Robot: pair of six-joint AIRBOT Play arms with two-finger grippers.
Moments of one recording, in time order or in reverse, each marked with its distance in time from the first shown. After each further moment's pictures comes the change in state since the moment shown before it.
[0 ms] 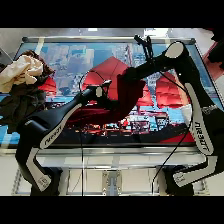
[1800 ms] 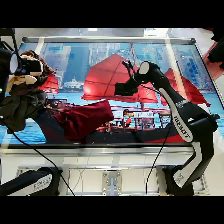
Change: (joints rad) left arm 0.417 0.634 0.055 0.873 -0.303 -0.180; right arm 0.042 -0.227 -0.072 -0.153 -0.079 0.244
